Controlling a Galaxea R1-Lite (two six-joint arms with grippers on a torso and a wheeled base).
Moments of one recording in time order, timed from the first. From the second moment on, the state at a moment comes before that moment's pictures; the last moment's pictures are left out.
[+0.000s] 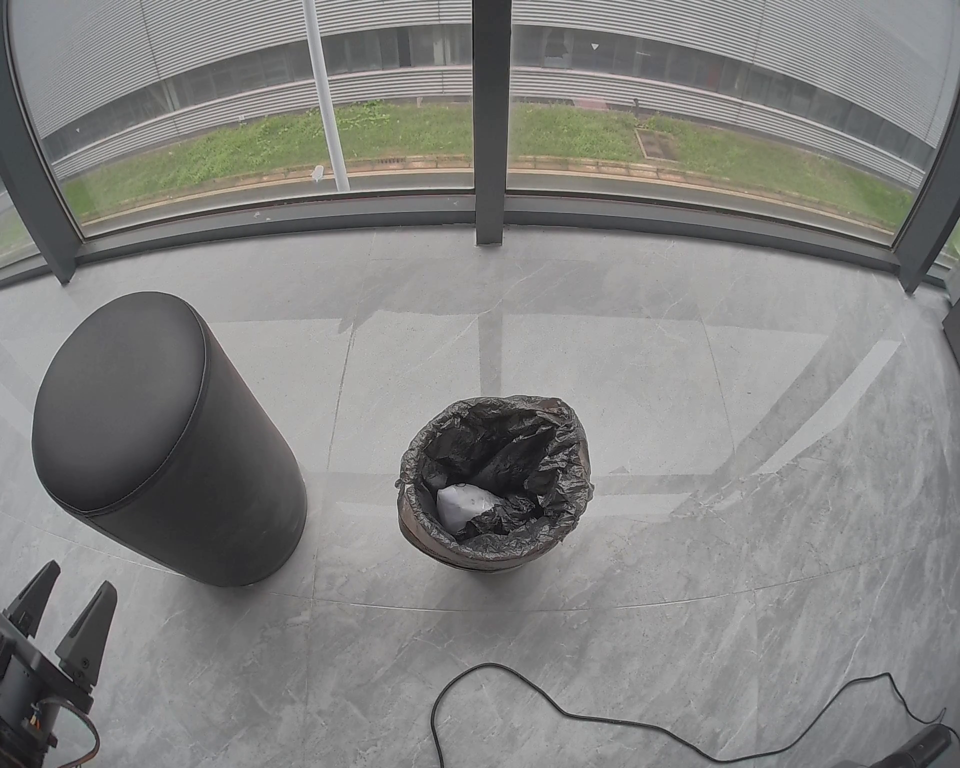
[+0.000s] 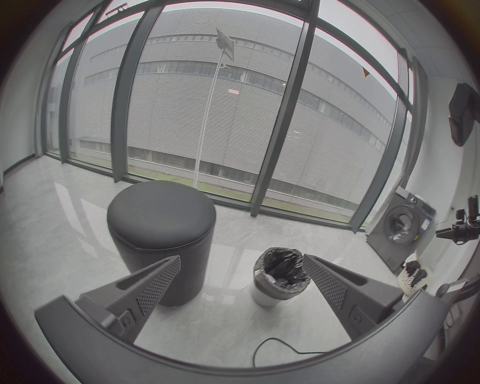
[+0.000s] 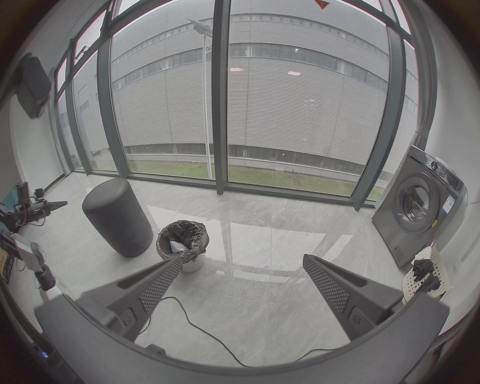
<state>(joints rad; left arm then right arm) -0.11 0.54 -0.03 -0.57 -0.05 -0.22 -0.04 0.36 -0.69 0.47 0.11 -0.10</state>
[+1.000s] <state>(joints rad) 0.00 0.01 -0.02 0.00 0.03 -0.01 0.00 0.01 -0.02 -0.05 -0.08 0.02</state>
